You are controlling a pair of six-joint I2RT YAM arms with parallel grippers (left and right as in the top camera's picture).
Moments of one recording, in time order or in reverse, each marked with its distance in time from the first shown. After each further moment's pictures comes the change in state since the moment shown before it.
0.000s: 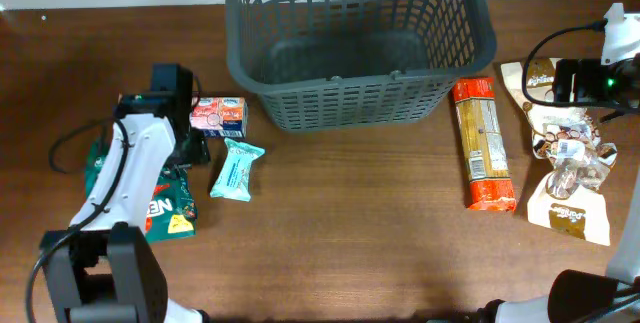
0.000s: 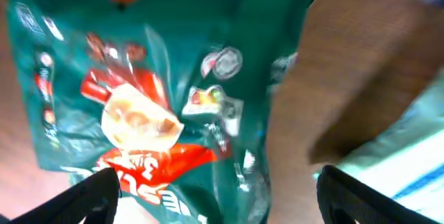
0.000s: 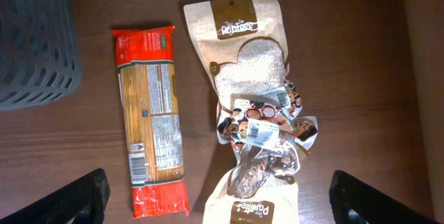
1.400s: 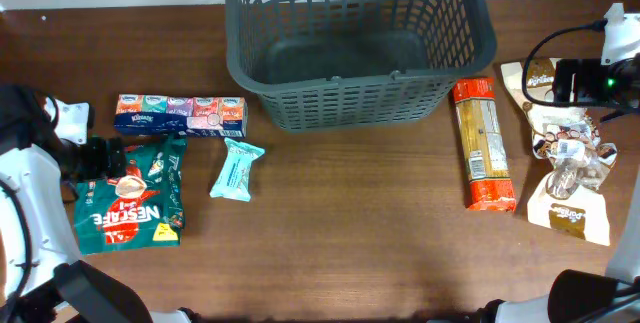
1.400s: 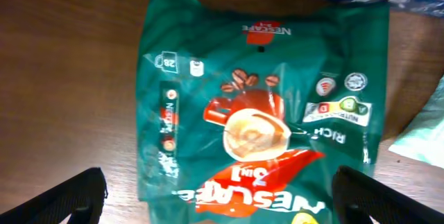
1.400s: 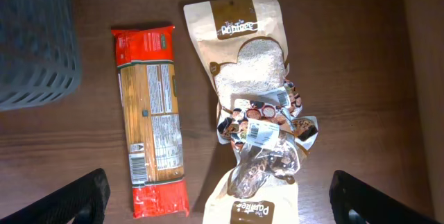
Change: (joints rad) left arm 0.528 -0.104 0.111 0.005 0.381 0.663; right arm 0.000 0.000 0.000 0.000 0.000 0.000
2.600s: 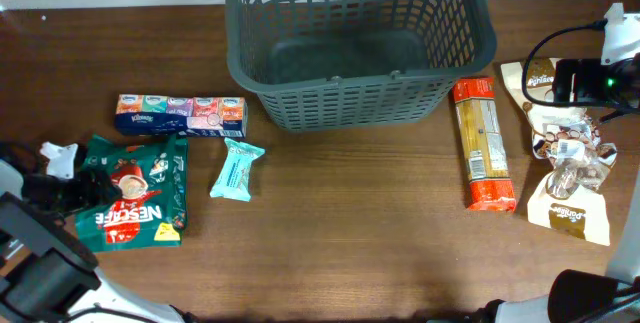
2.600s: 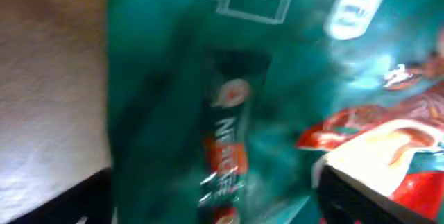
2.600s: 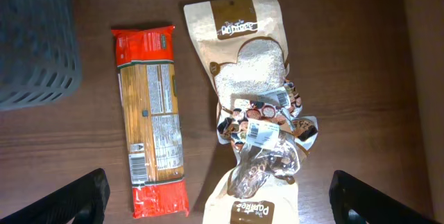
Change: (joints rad) left arm 0.245 0.400 0.008 0.032 0.261 0.208; right arm 0.000 0.000 0.000 0.000 0.000 0.000
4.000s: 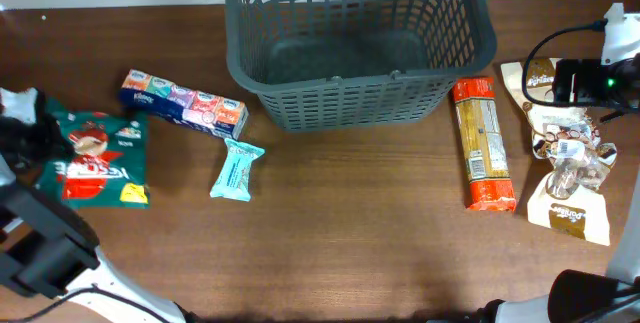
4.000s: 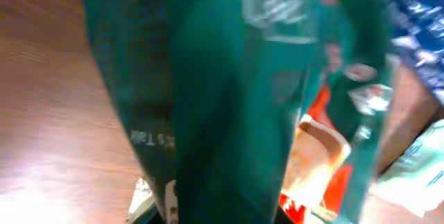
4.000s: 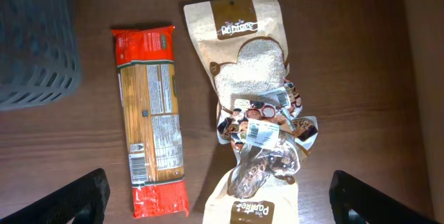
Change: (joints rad) left arm -0.097 0.110 0.591 -0.328 -0.092 -0.259; right arm 0.000 0.000 0.000 0.000 0.000 -0.001
